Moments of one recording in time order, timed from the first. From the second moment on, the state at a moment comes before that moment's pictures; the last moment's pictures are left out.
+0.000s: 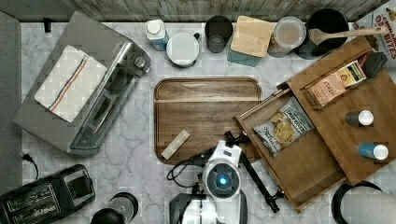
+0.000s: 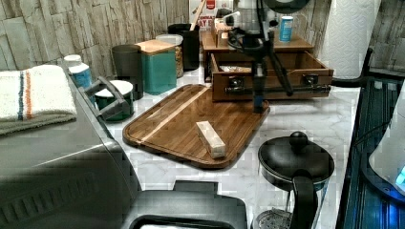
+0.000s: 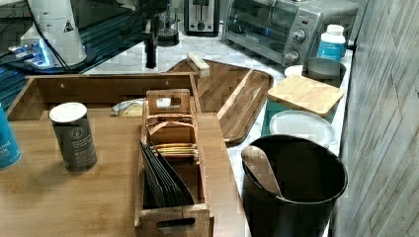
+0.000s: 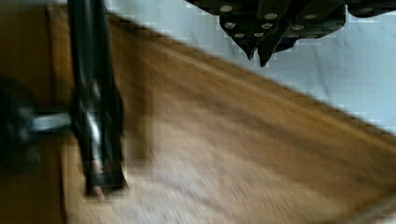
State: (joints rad) arm 0.00 -0.23 -0.05 -2.81 -0.07 0.92 -1.19
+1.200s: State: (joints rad) arm -0.04 -0.13 -0.36 -2.69 0.07 0.93 -1.70
